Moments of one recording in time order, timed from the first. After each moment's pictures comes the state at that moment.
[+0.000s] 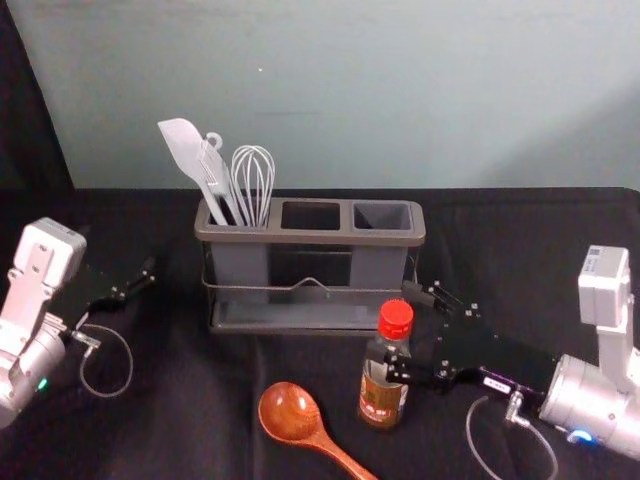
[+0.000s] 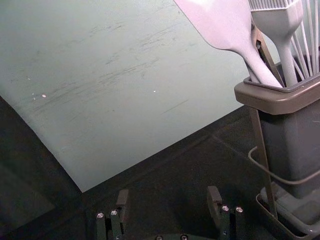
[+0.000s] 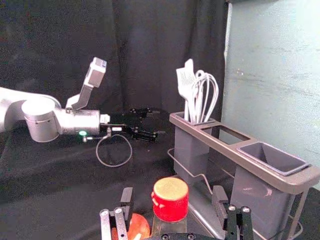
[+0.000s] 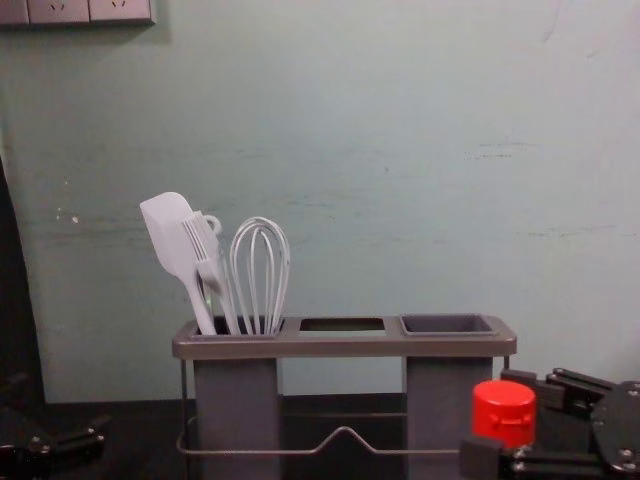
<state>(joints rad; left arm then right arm) -0.20 0.60 0.45 -1.41 -0.25 -0.12 0.03 0.10 0.63 -0.40 -1.63 0.53 -0.15 0.66</state>
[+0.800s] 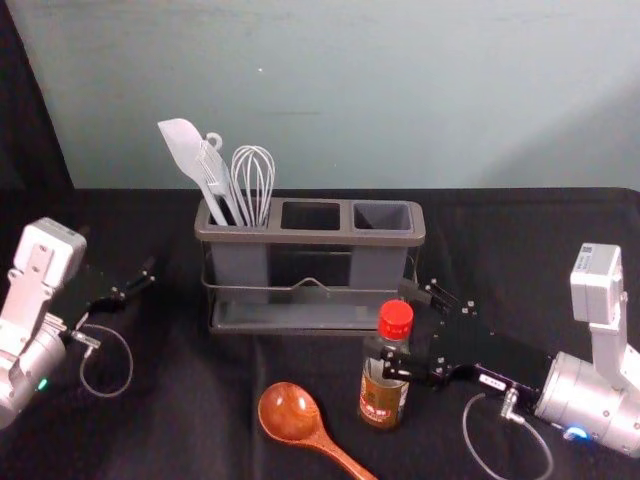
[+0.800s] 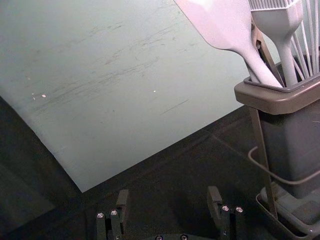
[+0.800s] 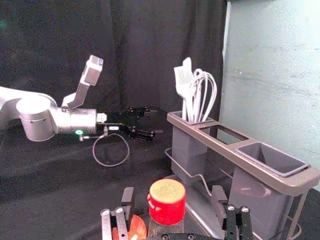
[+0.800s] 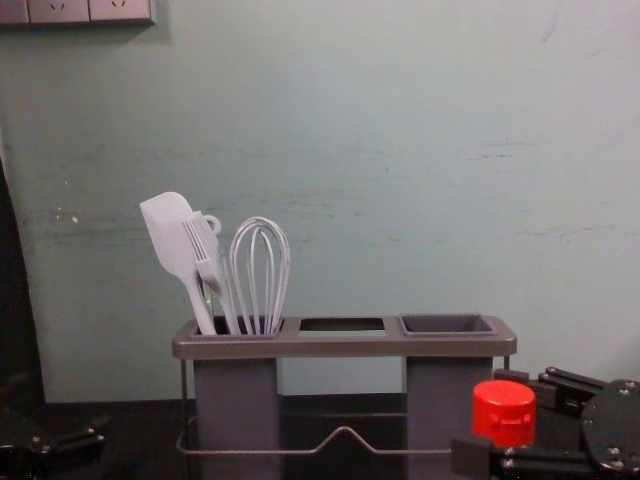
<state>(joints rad) -0.20 0.60 0.45 -1.41 -0.25 -0.12 0.03 0.11 0.62 -0.41 -1.62 0.52 -0.15 0.65</state>
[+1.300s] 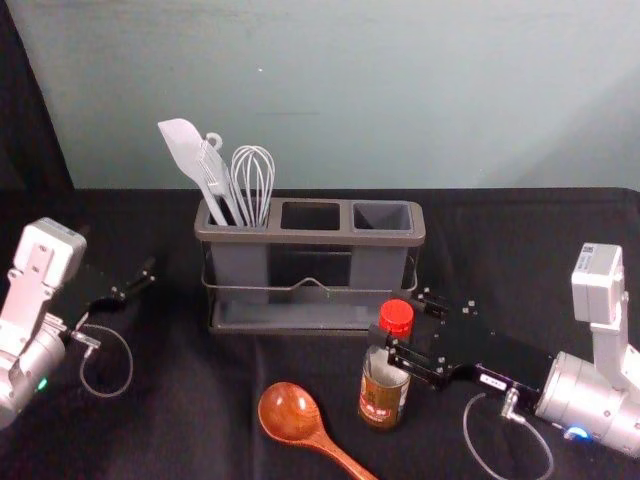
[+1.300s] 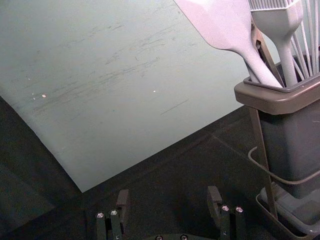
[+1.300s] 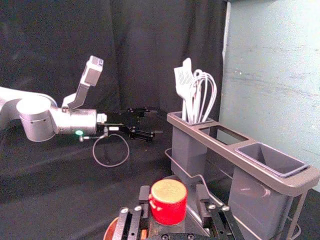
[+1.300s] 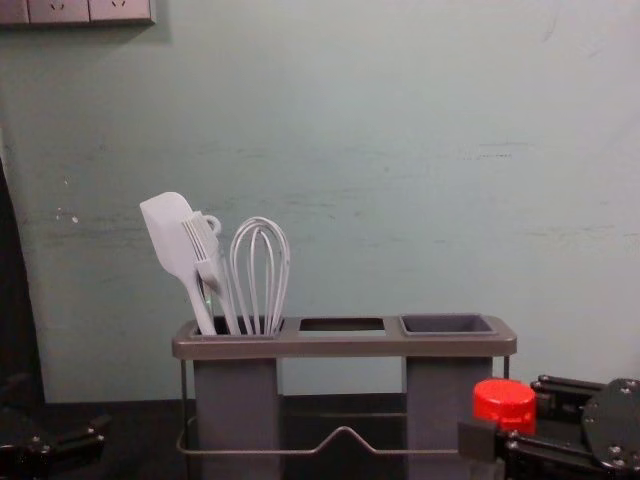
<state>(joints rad) -0.20 0.60 0.45 -1.41 -0.25 -0.12 0.03 0.11 0.62 -0.41 -1.62 0.52 -0.15 0.65</state>
